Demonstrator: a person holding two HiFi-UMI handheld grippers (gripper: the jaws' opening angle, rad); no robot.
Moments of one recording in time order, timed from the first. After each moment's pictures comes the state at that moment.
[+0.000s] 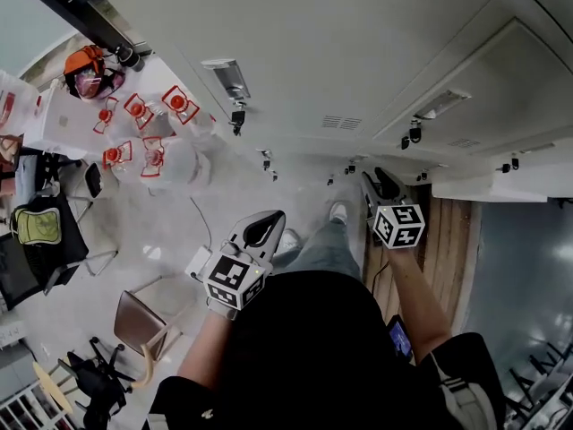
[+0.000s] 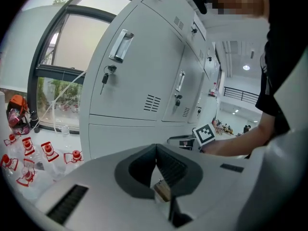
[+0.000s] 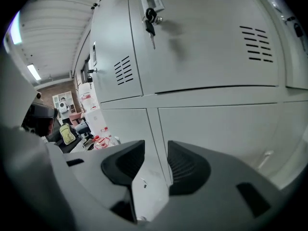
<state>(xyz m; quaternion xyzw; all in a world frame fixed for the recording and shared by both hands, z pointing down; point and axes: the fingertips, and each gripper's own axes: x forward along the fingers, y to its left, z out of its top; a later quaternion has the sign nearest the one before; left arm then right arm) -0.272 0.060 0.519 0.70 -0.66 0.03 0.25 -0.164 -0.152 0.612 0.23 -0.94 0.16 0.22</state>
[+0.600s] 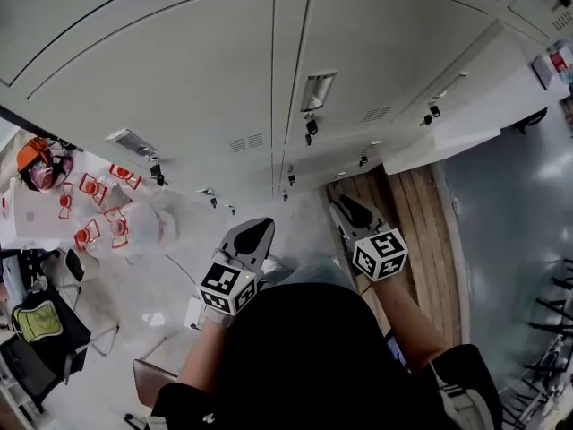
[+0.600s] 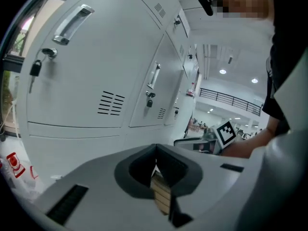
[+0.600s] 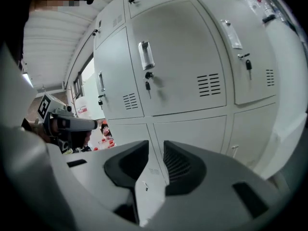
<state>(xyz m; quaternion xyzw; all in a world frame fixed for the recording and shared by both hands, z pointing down) -0.193 -0.012 0.497 0.80 -0.55 0.03 0.23 -0.066 -0.108 0.538 0.28 -0.93 0.18 0.16</state>
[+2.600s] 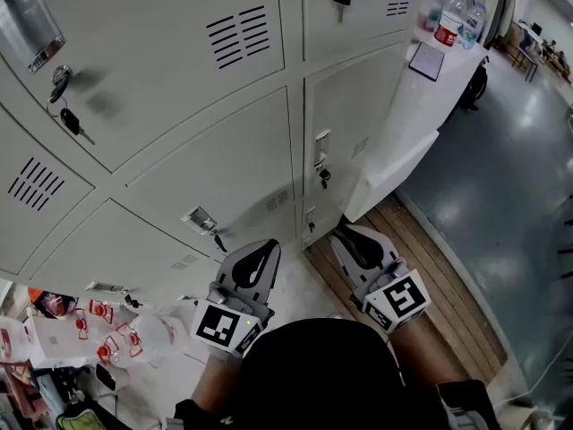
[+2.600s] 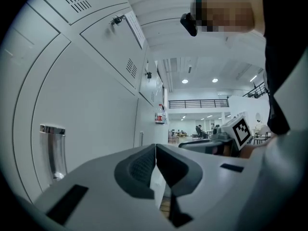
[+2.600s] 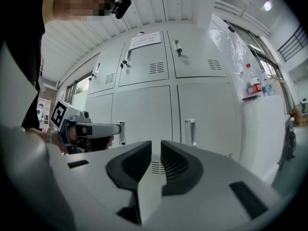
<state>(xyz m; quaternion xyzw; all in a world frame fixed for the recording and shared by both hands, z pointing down) -0.047 -0.160 0.294 0.89 -0.45 -0.01 0.03 0.065 -0.184 0.308 0.39 -0.92 0.03 0.01</state>
